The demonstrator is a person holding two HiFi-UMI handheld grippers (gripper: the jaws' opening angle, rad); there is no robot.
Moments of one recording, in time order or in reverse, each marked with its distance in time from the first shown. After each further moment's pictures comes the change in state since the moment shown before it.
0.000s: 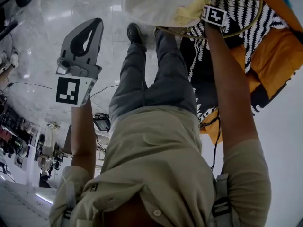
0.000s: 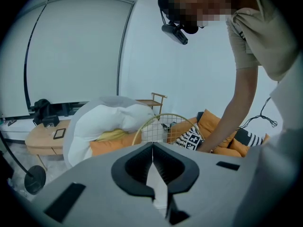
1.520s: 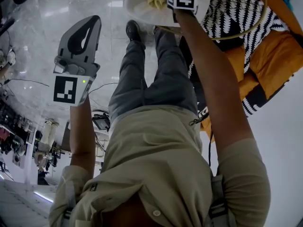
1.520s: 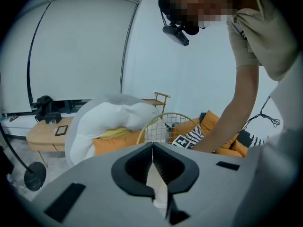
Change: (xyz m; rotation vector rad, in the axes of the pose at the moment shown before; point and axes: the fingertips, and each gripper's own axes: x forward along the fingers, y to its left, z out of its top) left arm -0.011 0.015 -0.006 -0.033 -0.003 0.010; right arm -0.022 0.194 0.092 -0.078 -0.210 0.289
